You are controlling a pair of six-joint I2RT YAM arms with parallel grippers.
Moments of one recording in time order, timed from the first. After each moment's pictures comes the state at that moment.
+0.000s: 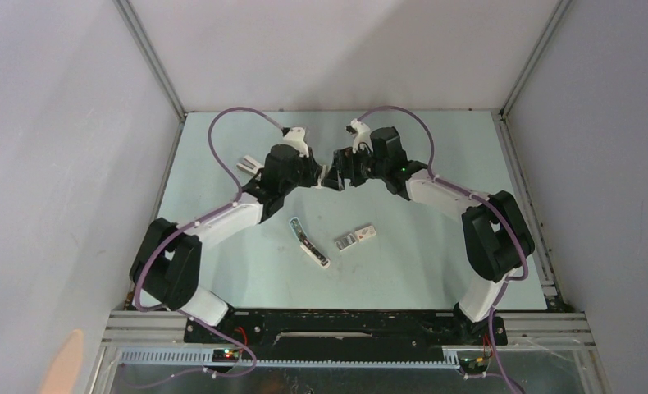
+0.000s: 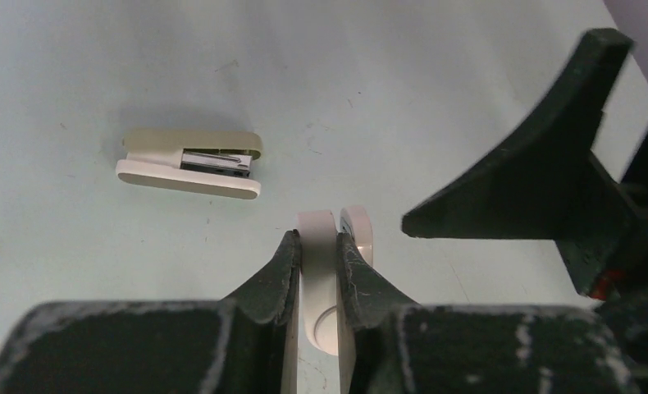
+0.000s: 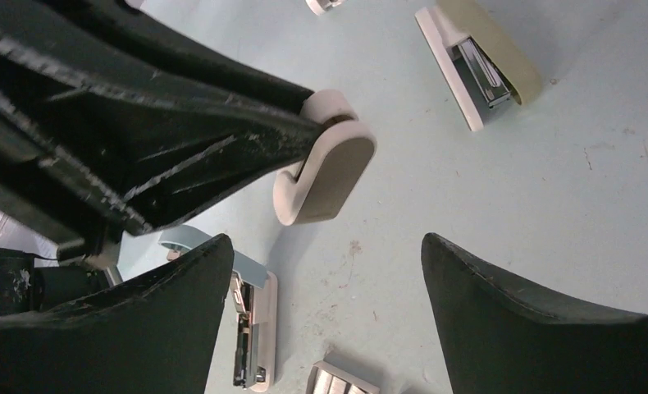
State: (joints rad) left arm -0.53 1.54 0.97 0.16 -0.04 -0.36; right arm 0.53 1.77 1.22 0.05 -0.51 0.33
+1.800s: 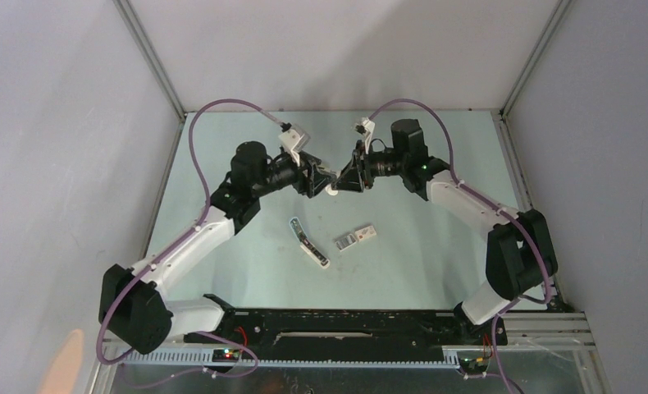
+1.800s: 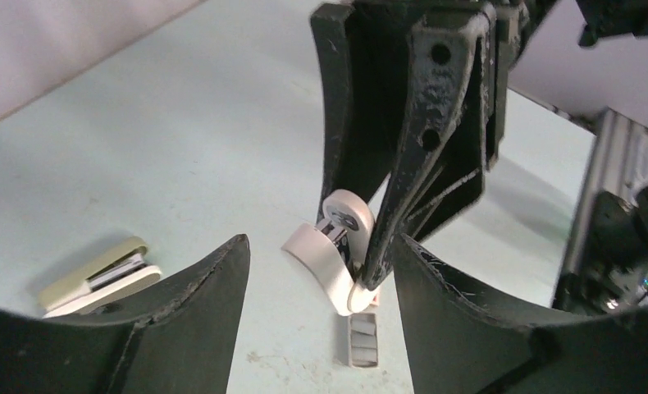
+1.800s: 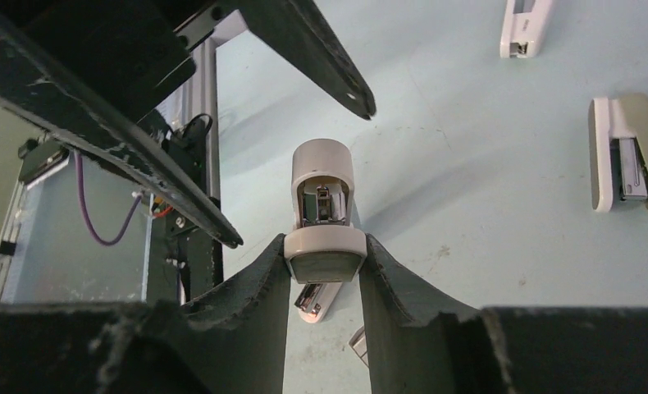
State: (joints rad) left arm -0.51 1.23 0.96 0.10 0.49 -0.07; right arm 0.47 1.61 1.19 0.01 -0.96 0.13
